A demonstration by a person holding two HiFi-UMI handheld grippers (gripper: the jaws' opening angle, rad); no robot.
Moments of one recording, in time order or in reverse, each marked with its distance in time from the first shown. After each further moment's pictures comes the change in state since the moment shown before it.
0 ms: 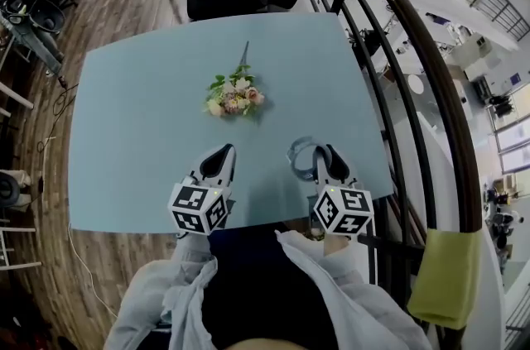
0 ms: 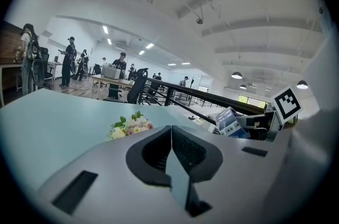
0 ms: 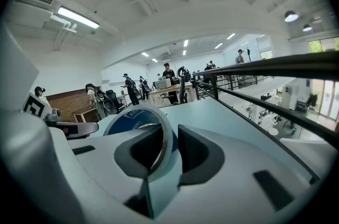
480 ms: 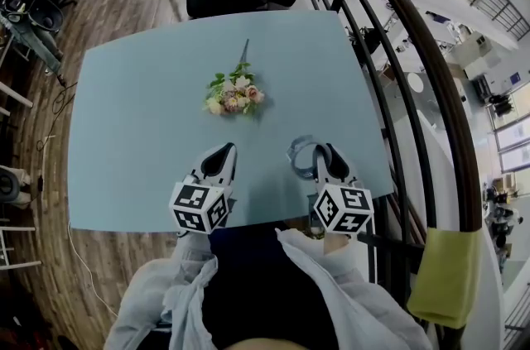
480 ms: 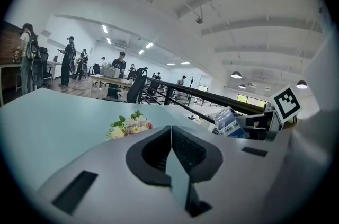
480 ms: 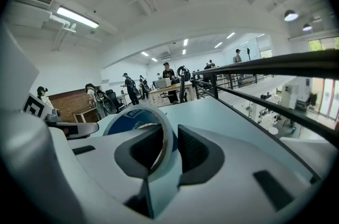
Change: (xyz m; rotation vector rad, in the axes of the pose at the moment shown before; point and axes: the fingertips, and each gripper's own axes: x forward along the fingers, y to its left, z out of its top) left arm 0.003 -0.002 -0.003 0.002 0.007 -0.006; right arm 0.002 -0.001 -0.004 0.007 0.009 -0.001
